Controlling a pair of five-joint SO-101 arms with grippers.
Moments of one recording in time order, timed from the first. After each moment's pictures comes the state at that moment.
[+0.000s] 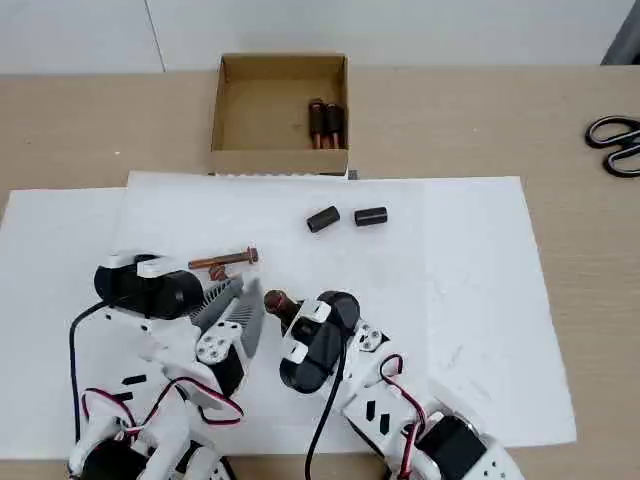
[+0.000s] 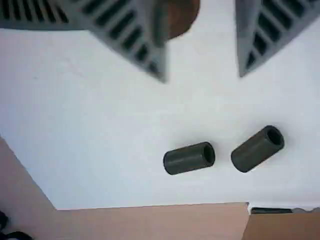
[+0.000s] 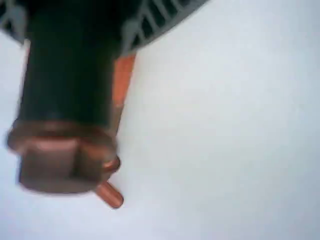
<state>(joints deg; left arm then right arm) 20.6 -101.8 68.0 67.6 23.3 -47.2 -102.9 85.1 47.1 12.2</state>
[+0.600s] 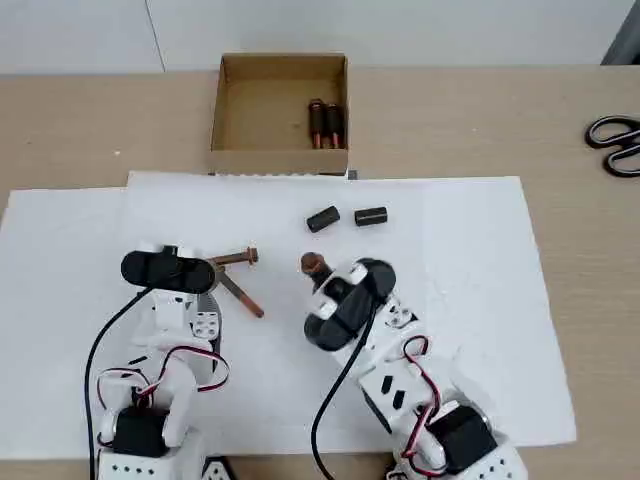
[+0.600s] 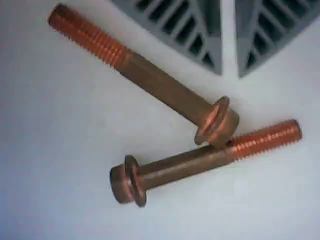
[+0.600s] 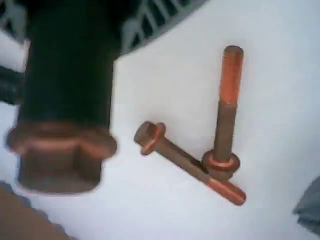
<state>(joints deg) 1.6 -101.5 90.8 60.7 2.2 -34.8 -94.4 78.2 45.0 12.2</state>
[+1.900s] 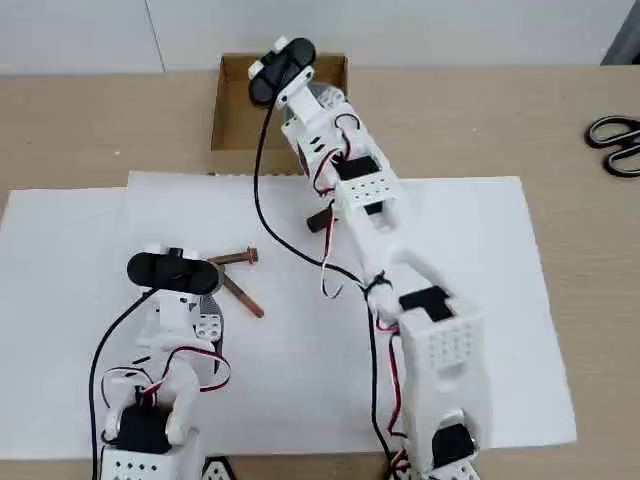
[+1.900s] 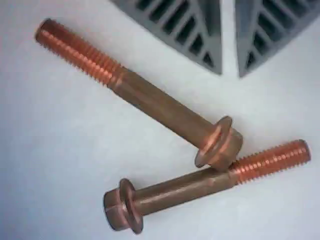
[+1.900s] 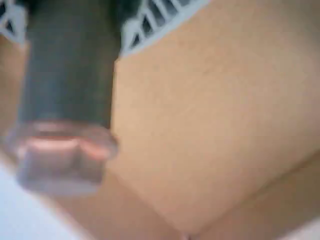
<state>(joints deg) 1.5 -101.5 93.3 59.5 1.9 -22.2 37.0 -20.1 10.7 24.6</state>
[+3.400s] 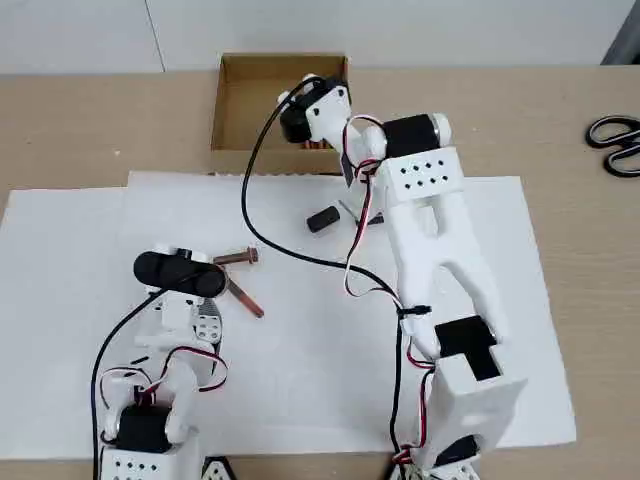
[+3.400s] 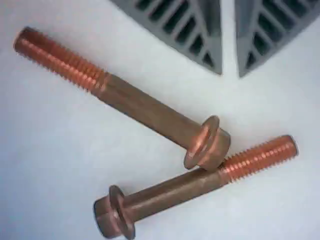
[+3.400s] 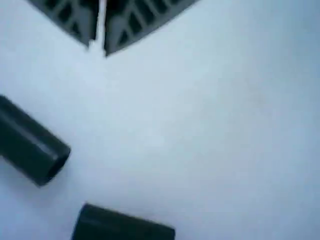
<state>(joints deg) 0.6 -101.5 93.3 59.5 -3.8 -17.1 15.2 -26.1 90.6 29.8</state>
